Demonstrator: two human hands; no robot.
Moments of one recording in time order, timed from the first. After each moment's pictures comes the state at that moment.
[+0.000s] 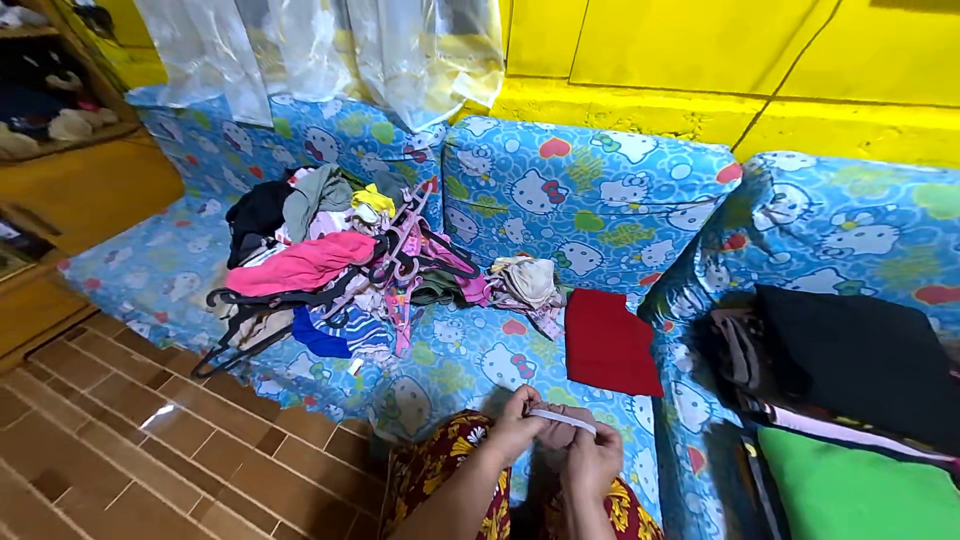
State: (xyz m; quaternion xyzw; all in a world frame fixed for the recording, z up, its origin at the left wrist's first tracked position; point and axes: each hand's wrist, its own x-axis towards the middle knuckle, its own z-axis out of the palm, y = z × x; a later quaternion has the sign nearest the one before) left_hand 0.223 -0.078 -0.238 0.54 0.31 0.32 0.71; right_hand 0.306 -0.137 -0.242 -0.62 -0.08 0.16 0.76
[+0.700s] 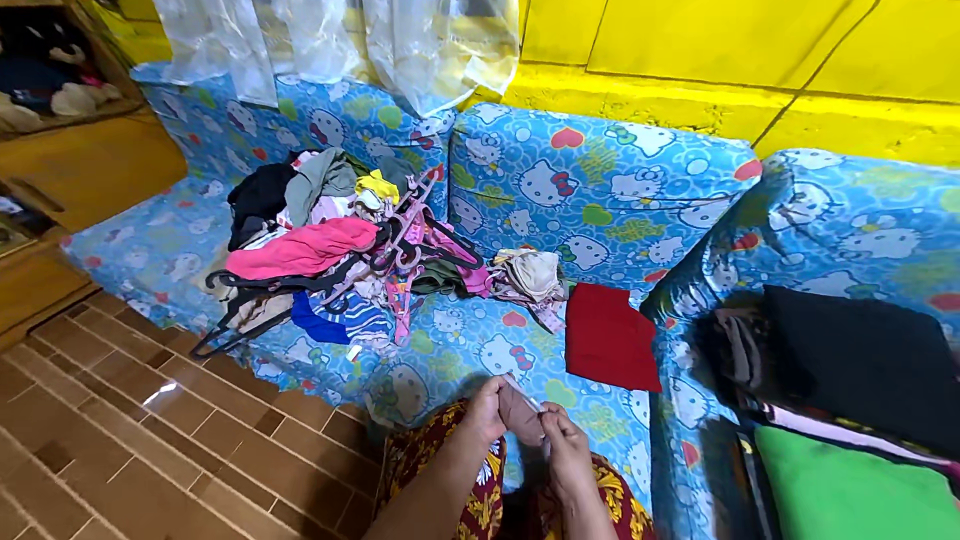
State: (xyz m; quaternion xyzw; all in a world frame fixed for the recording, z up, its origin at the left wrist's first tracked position) left_hand 0.212 -0.069 -0.219 0.16 0.37 0.37 0.84; right_hand 0.315 -0.156 -0.255 -0.55 -0.33 0.37 0.67
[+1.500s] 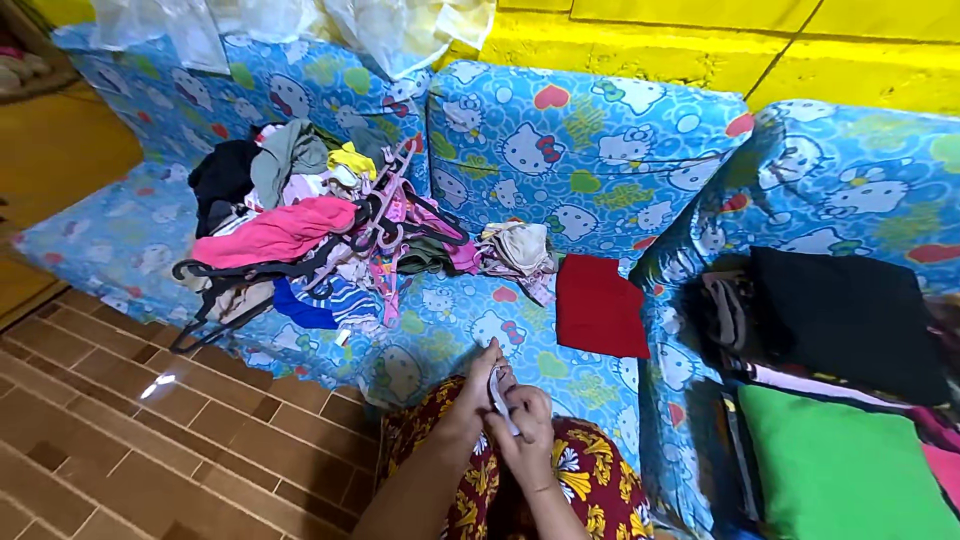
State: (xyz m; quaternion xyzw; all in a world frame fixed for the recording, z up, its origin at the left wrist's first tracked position) left_hand 0.216 -0.056 -0.229 0.13 0.34 0.37 0.86; right_hand 0.271 -0.154 -0.262 -0.54 -0.57 0.00 0.62
